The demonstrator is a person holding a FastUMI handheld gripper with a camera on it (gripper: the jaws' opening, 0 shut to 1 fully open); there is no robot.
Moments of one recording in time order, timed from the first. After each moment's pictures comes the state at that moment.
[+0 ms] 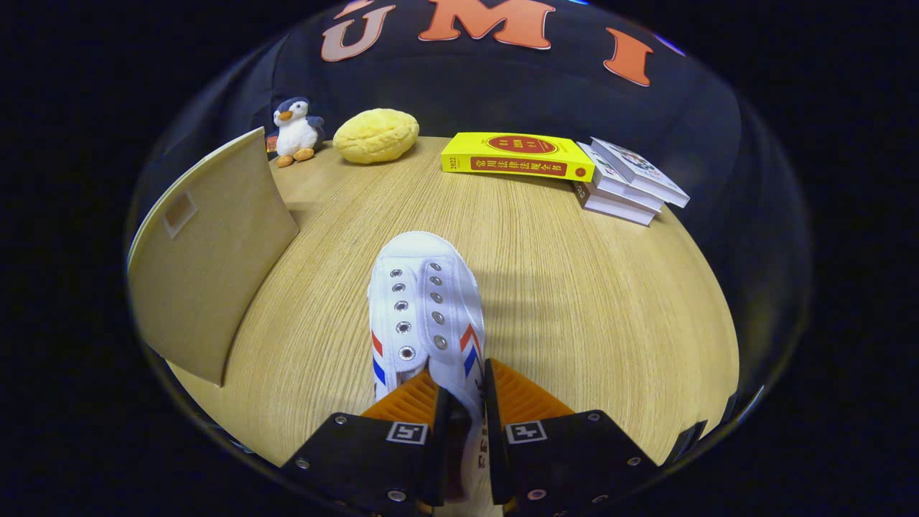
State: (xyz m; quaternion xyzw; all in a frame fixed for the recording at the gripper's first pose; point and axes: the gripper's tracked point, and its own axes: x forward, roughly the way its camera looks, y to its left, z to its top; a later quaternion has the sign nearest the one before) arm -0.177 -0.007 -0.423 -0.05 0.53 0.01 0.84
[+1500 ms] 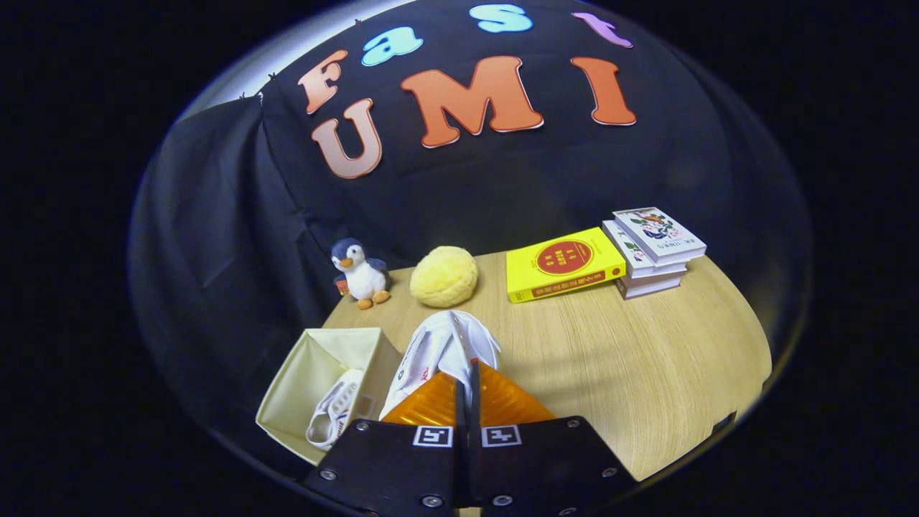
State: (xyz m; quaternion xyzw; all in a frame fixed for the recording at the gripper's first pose) arm -0.076 0.089 -0.213 0.13 0.39 0.05 0.91
